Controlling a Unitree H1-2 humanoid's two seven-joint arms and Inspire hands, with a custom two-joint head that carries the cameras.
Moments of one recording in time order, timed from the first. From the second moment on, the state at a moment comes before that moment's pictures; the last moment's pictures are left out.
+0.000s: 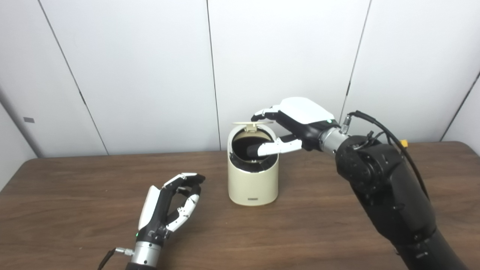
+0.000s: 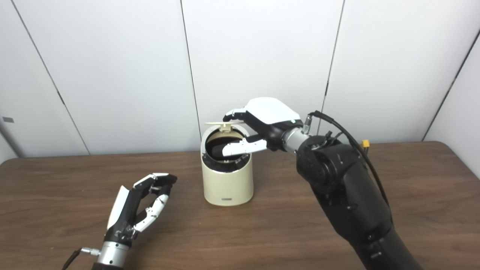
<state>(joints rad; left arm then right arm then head) -0.22 0.13 -0.04 0.17 0.36 -0.37 0.09 -0.74 -0.32 0.28 -0.27 -0.91 0.30 0.71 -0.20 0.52</state>
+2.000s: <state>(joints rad) -0.21 0.10 -0.05 0.12 0.44 -0.35 0.14 -0.48 -0.33 0.40 -0.21 -1.26 0.06 0.27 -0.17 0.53</state>
